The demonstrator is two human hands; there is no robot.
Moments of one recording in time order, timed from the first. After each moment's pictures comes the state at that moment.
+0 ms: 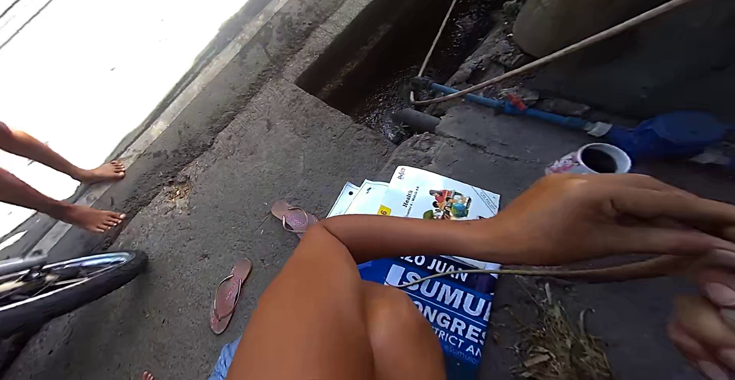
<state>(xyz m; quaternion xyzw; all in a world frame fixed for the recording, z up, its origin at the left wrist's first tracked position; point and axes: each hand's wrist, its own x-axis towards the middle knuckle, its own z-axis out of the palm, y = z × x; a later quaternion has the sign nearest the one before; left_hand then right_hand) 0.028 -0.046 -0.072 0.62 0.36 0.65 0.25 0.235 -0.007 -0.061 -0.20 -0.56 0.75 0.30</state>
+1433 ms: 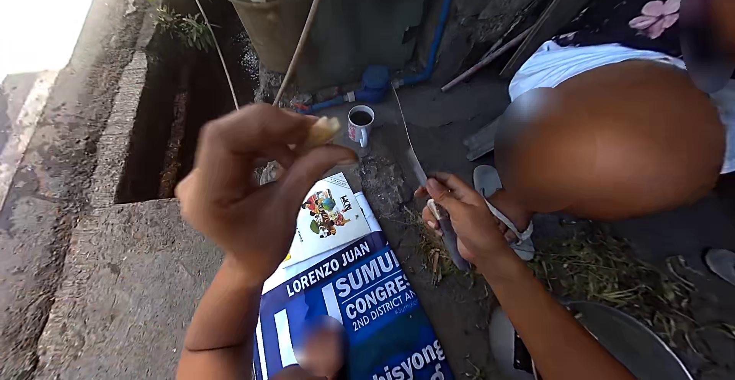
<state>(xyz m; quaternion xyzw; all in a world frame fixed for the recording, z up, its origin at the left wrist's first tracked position) -0.013 -0.042 -0.013 0.67 0.32 0.67 0.00 0.249 -0.008 -0.120 -0.50 -0.46 0.57 0.46</state>
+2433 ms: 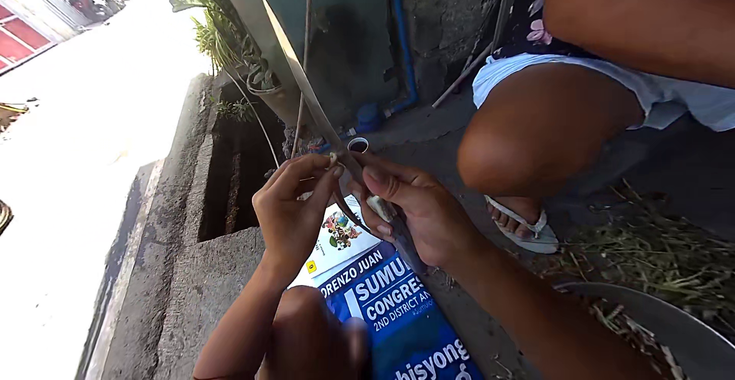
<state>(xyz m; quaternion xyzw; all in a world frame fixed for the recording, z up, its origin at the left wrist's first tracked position) 0.092 -0.084 0.036 0.71 0.41 0.57 0.04 0.266 -0.073 0.019 -0.13 -0.44 0.74 0.49</state>
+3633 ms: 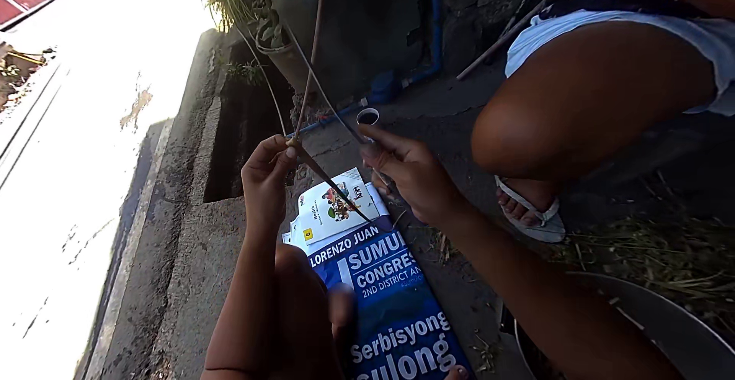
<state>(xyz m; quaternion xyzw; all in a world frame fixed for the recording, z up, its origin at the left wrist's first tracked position) 0.051 -0.082 -0.011 0.56 0.47 0.63 0.25 0.270 -0.042 -0.028 -0.27 -0.57 0.61 0.47</state>
